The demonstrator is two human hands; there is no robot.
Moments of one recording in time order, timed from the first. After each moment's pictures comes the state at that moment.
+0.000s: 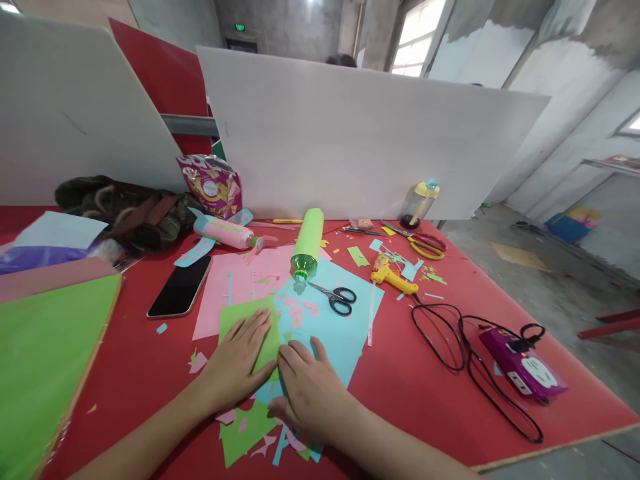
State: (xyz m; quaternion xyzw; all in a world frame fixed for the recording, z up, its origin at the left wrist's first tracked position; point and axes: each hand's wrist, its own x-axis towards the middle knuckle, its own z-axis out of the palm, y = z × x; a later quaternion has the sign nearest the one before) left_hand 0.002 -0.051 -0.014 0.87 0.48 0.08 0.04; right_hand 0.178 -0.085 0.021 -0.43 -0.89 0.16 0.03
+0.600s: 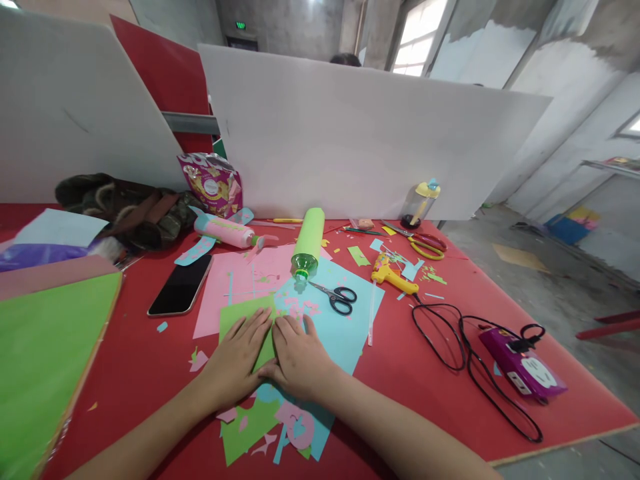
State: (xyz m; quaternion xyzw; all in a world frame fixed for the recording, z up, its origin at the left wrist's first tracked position) left_hand 0.001 -0.049 -0.016 0.88 0.48 0.05 0.04; right_hand 0.160 -0.051 0.020 -0.44 -0.89 0.12 0.05
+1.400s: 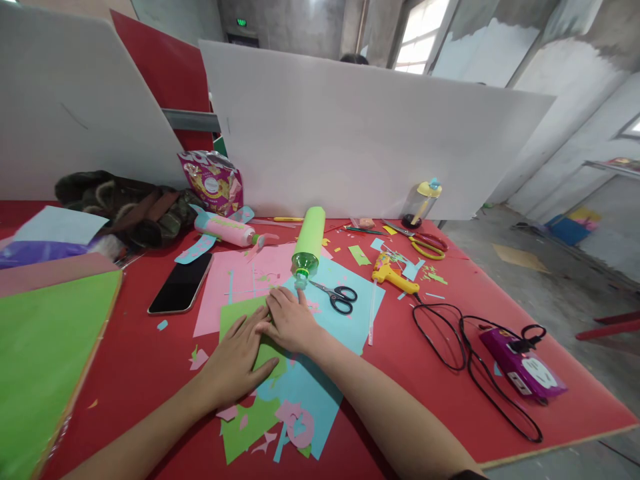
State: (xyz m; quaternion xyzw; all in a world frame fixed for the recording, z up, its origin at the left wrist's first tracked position) left_hand 0.003 -0.050 -0.016 0.87 0.48 0.12 0.07; right_hand 0.147 0.001 0.005 -0.43 -0.89 0.12 0.10
